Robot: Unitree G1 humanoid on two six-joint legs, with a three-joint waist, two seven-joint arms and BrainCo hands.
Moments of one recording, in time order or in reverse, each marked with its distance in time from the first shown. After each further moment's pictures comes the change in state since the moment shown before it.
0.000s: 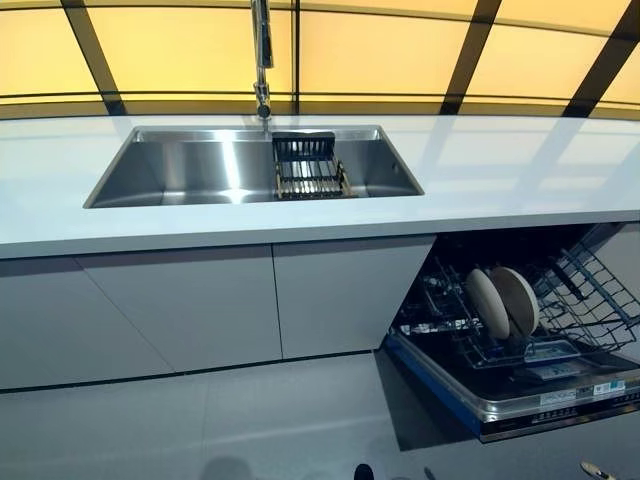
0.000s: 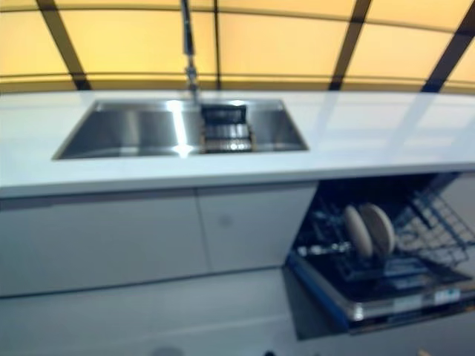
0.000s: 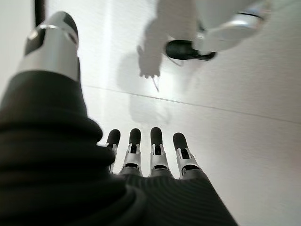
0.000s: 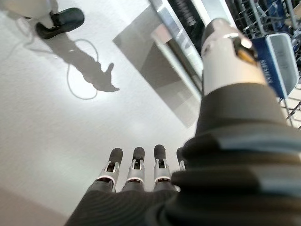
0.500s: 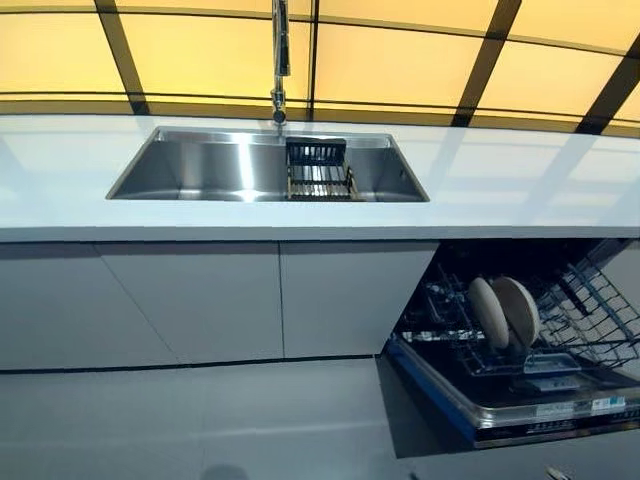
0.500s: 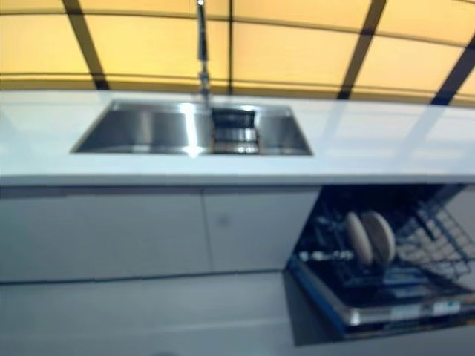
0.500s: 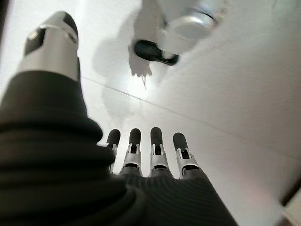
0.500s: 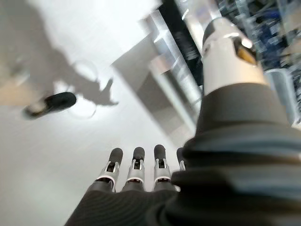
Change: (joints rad) left arm 0.067 0.069 0.090 0.044 -0.004 0.108 -0.047; right arm -0.105 0.206 0.088 0.021 0.092 -0.123 -0.039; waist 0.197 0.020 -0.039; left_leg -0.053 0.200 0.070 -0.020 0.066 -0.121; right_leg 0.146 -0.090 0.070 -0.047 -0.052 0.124
